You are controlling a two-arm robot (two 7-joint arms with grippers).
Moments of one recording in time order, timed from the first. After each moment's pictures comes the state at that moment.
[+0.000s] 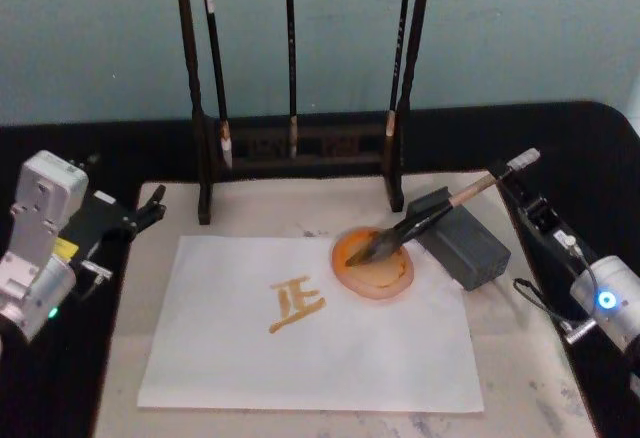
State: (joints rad) left arm -0.20 0.60 0.45 -1.41 -0.25 -0.12 0.03; right arm 0.14 0.47 -0.32 -1.35 1.43 0.06 0.29
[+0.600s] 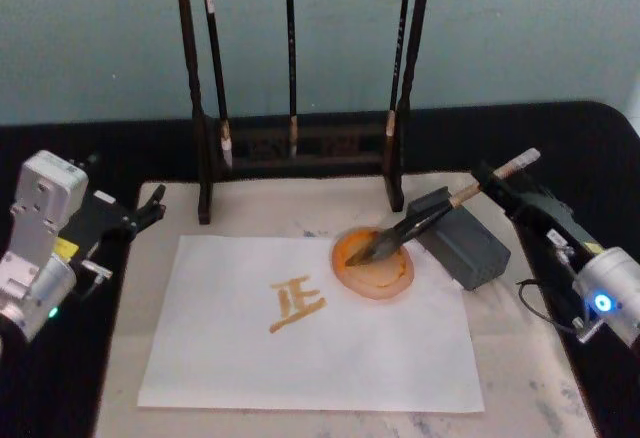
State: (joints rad) left arm -0.20 0.60 0.45 -1.41 -0.25 -0.12 0.03; right arm 0.13 0.58 -0.41 -1.49 1.06 -0.07 0.18
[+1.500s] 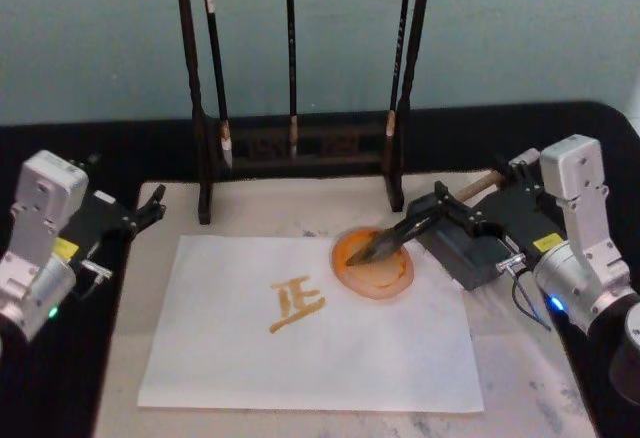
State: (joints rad) left arm -0.20 0.60 0.45 -1.41 -0.25 -0.12 0.03; right arm 0.25 0.58 -0.57 -1.43 0.43 -0.12 -0.04
